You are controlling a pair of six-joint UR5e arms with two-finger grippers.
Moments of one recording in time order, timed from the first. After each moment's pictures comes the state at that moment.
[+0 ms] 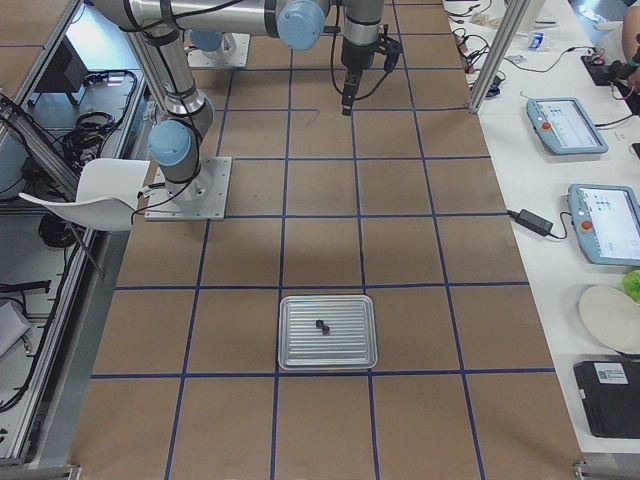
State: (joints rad) left arm -1.51 -1.65 -1.55 -1.56 1.55 0.13; right arm 1.28 -1.53 1.50 -1.48 -1.67 -0.02
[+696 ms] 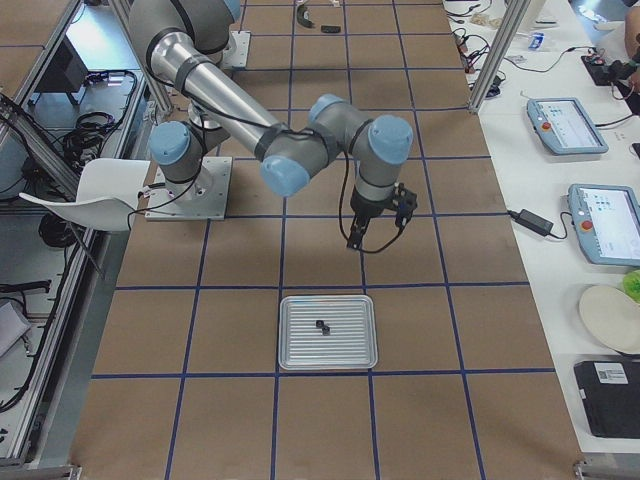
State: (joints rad) left arm -1.51 -1.64 -1.55 -1.56 1.55 0.13; right arm 0.79 -1.24 1.49 -1.80 -1.68 -0.46
